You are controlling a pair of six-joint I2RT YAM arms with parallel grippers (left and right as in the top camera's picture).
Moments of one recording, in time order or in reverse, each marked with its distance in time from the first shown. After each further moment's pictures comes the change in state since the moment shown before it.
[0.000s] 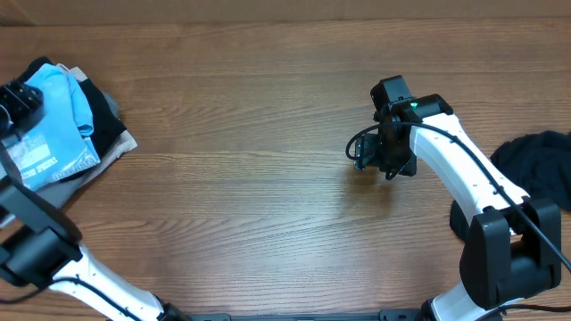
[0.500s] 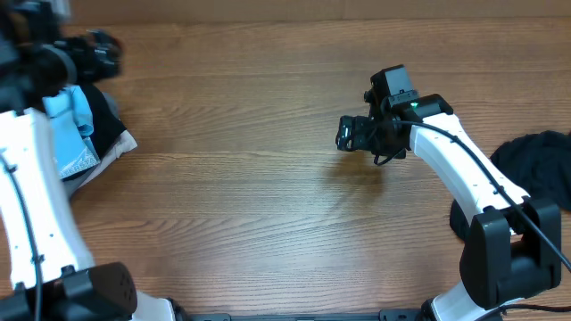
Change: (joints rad) left arm -0.440 -0.424 0.050 -0.420 -0.085 0.135; right arm -0.007 0.000 0.001 0.239 -0.127 -0.018
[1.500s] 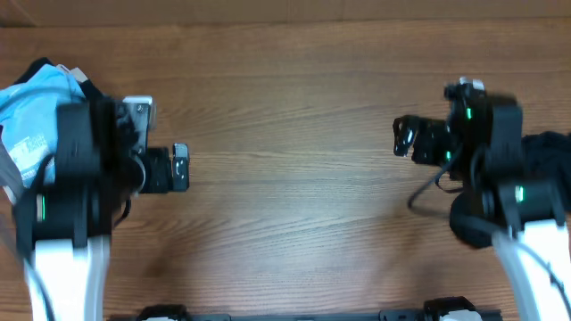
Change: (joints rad) left arm -0.275 -0.542 -0.476 -0.215 -0.262 -0.025; right arm -0.143 -0.663 -0.187 0.037 0.106 -0.078
